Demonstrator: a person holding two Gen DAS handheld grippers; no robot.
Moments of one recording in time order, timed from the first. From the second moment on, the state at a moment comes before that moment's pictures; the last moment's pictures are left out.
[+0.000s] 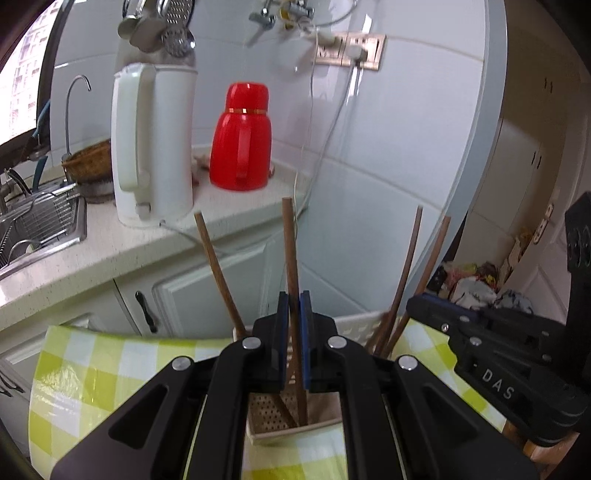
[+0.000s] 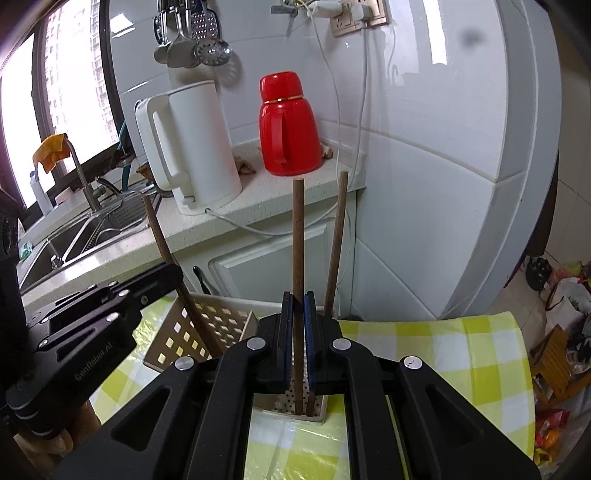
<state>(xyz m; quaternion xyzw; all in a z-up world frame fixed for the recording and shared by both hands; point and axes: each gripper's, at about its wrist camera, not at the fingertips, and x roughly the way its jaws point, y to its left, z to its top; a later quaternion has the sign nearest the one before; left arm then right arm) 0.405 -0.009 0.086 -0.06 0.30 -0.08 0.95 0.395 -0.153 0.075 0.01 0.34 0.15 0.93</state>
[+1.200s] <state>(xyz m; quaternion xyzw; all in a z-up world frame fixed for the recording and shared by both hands) 0.201 0.055 -0.020 -0.05 0.39 -0.02 0.92 0.204 -0.208 -0.043 0.02 0.41 0.14 0.90</state>
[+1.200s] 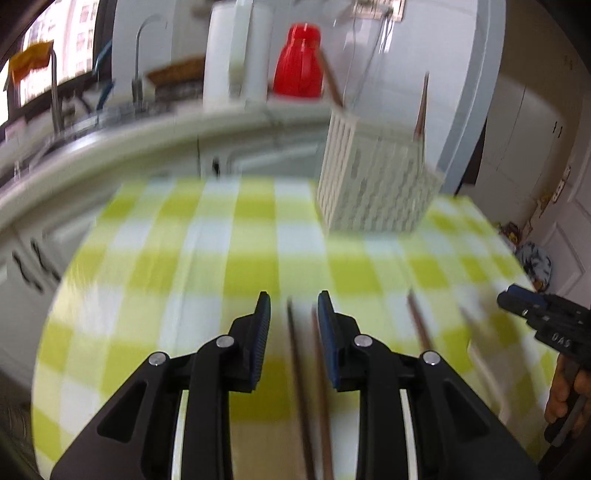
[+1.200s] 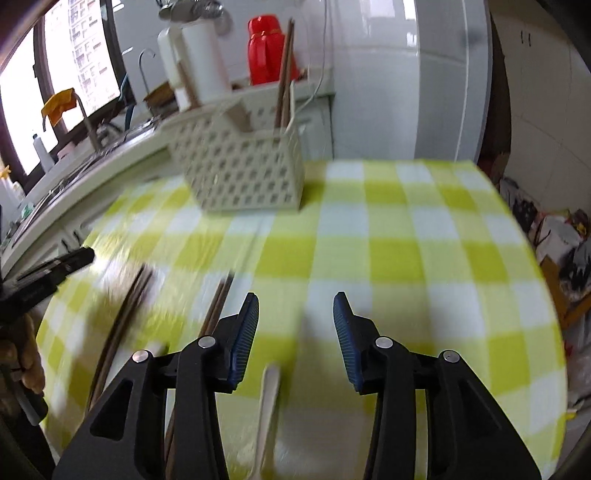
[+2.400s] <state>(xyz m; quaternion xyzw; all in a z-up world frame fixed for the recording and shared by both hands) 0.190 0.038 -0.078 -0.01 0.45 -0.02 0.89 0.184 -0.145 -0.075 -0.02 0.46 0.17 0.87</state>
